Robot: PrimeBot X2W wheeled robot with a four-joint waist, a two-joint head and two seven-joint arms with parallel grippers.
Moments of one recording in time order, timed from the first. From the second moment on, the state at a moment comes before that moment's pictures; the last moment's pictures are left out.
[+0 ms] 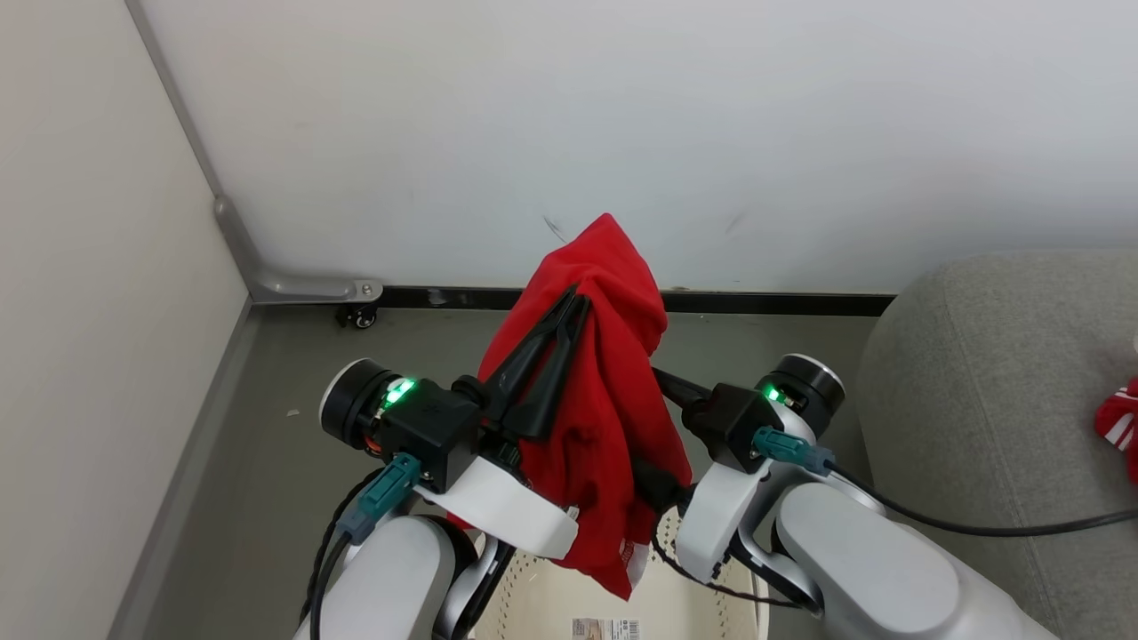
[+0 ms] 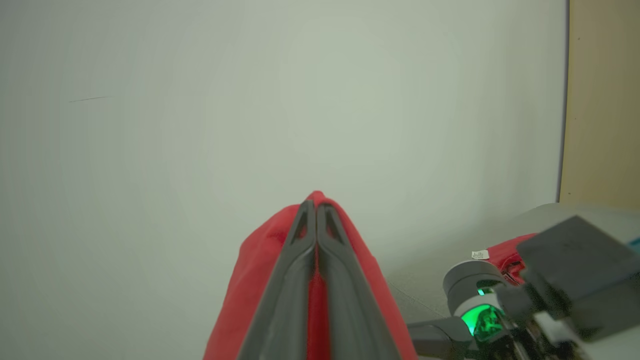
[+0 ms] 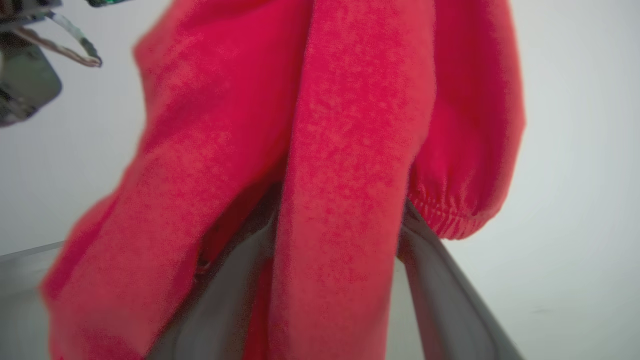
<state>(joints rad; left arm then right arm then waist) -0.39 0.05 -0.48 0.17 -0.23 -0.09 -0.23 -0.57 -0.19 0.83 0.53 0.33 0.13 -0.16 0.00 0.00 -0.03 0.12</state>
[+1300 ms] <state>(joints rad) -0.33 0.05 -0.38 0.37 -0.31 -0.03 -0.23 -0.55 -0.30 0.52 0.52 0.43 0.13 -0.24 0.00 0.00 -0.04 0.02</state>
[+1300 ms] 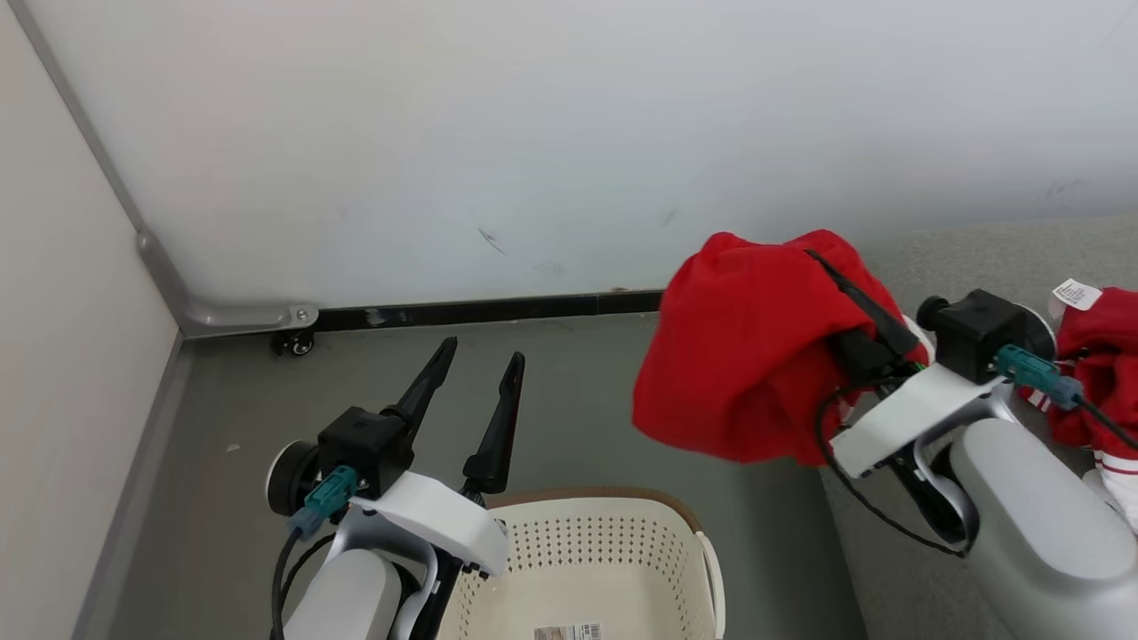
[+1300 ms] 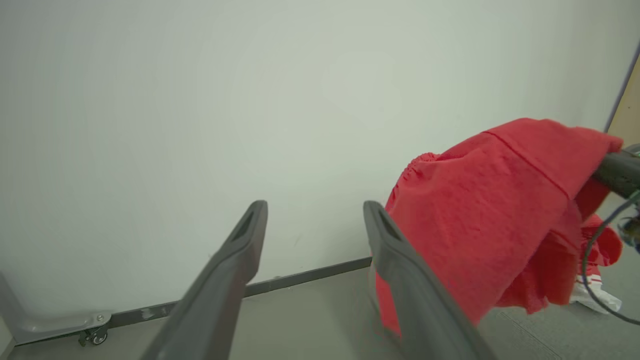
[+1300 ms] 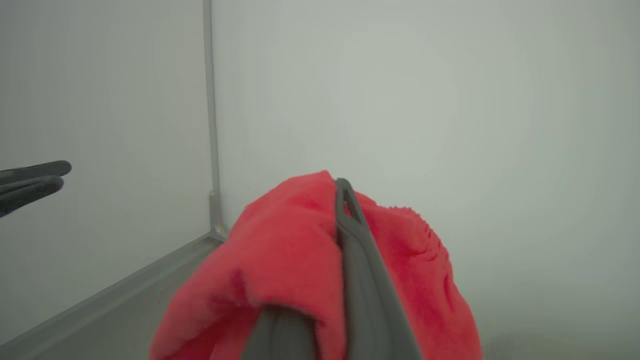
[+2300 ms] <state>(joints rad) -0.29 0.05 -0.32 0.39 -0.33 -0.01 -0.25 -0.15 -0.34 0.09 0.27 0.31 0.13 -0.24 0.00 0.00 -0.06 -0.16</state>
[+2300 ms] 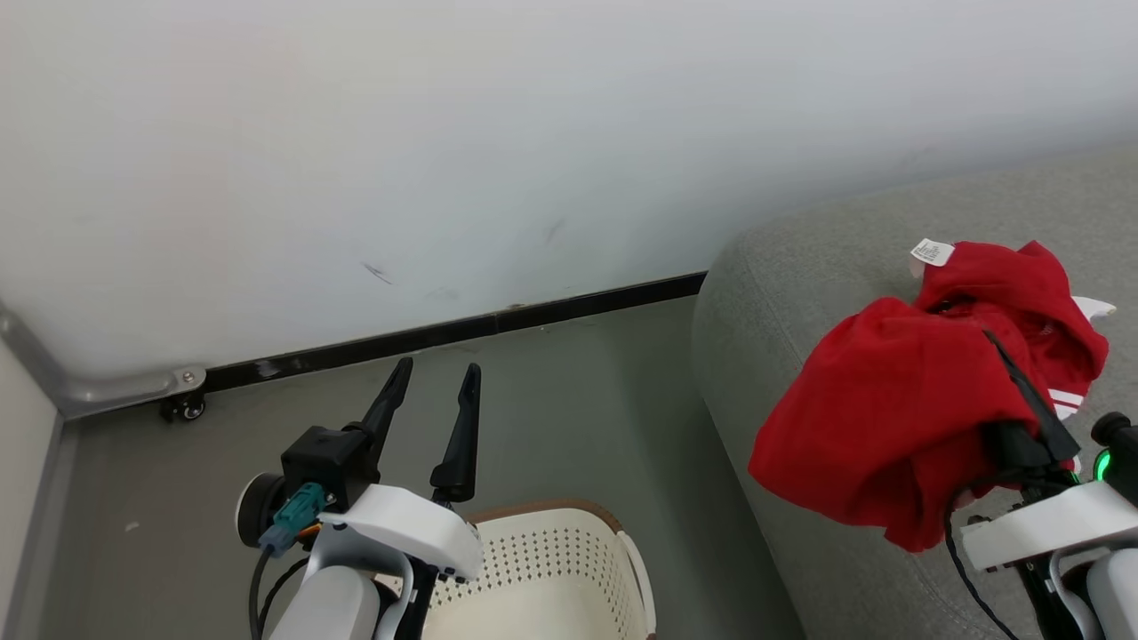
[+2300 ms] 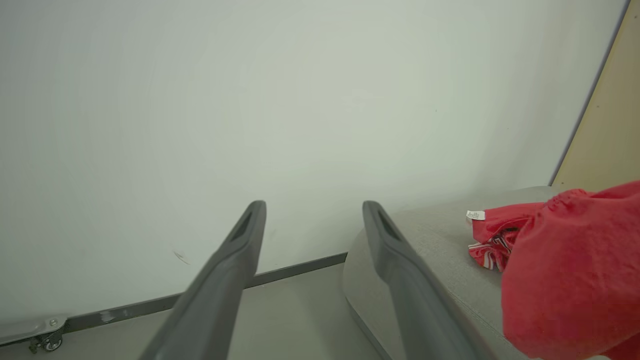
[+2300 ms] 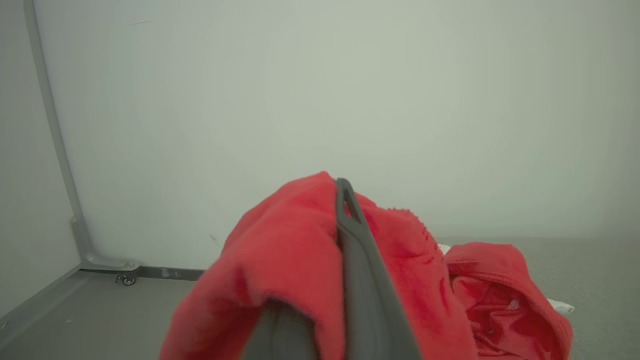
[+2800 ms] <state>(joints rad) -0.28 0.06 -0.27 0.35 -0.33 0.03 -0.25 -0.17 -0.36 0.14 0.16 0.33 0.13 -0.16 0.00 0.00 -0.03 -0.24</state>
